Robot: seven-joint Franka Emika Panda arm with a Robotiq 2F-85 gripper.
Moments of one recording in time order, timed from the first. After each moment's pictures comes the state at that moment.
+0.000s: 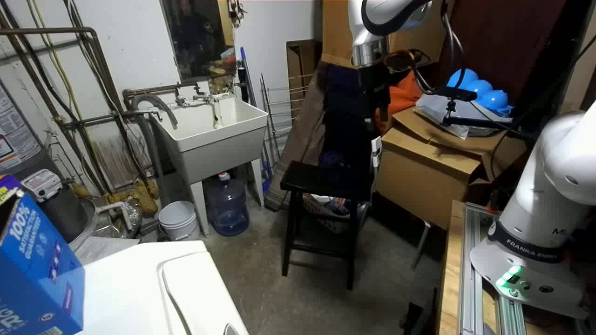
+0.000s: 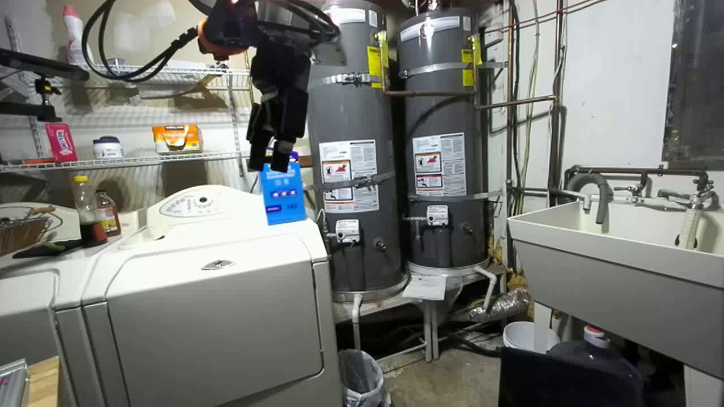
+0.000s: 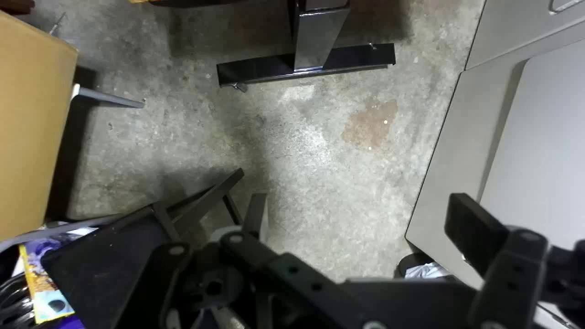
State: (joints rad) arm -0.09 -0.26 -0.11 -2.29 -0.05 1.76 -0.03
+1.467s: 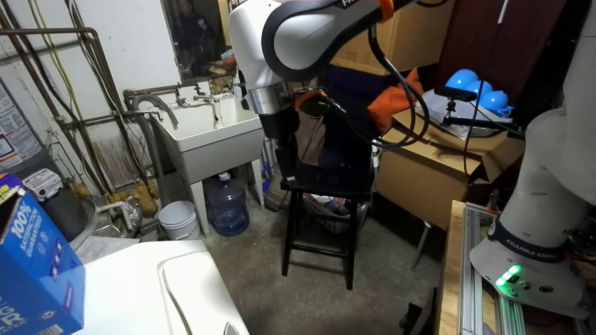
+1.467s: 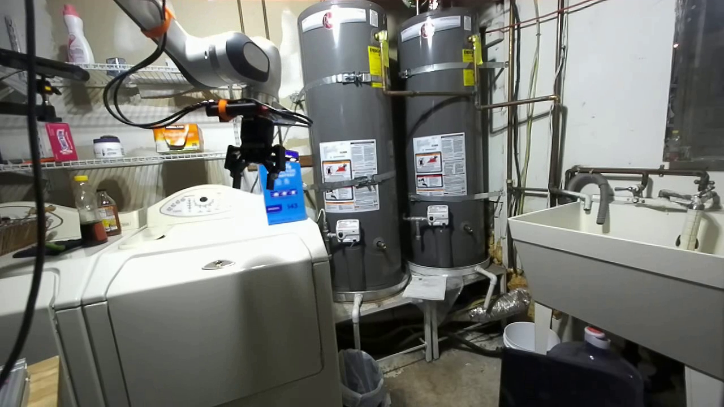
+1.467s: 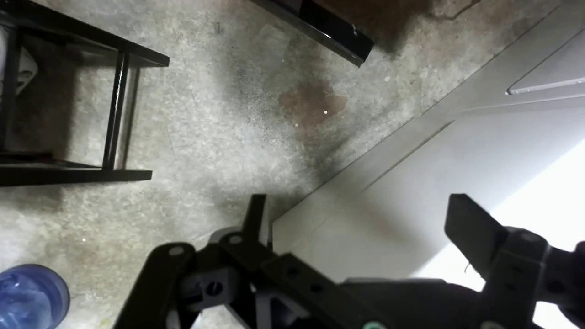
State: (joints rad) arm 0.20 0.16 0.19 -1.92 -0.02 1.84 -0.10
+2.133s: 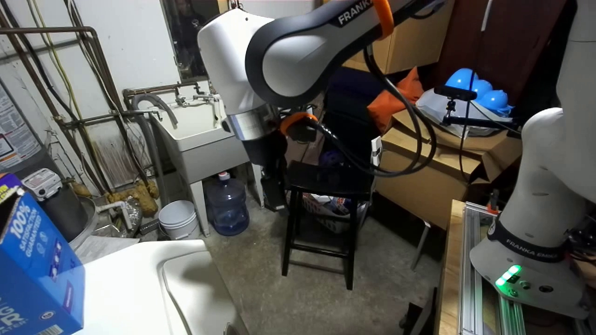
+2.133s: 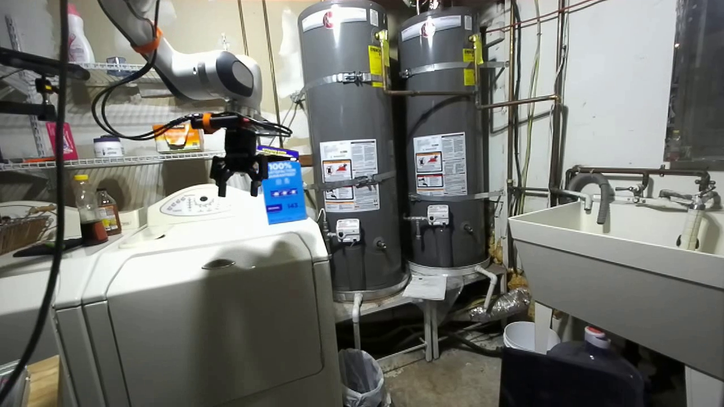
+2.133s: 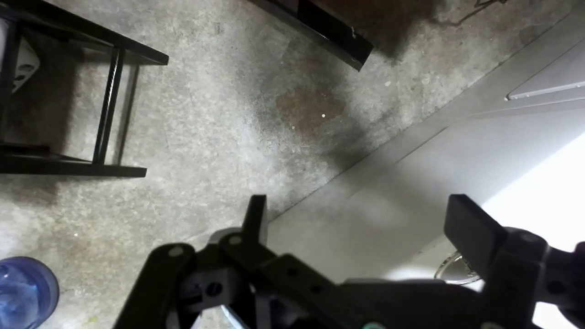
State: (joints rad) arm 0.28 0.24 0.24 -1.86 -0.06 1.84 0.02
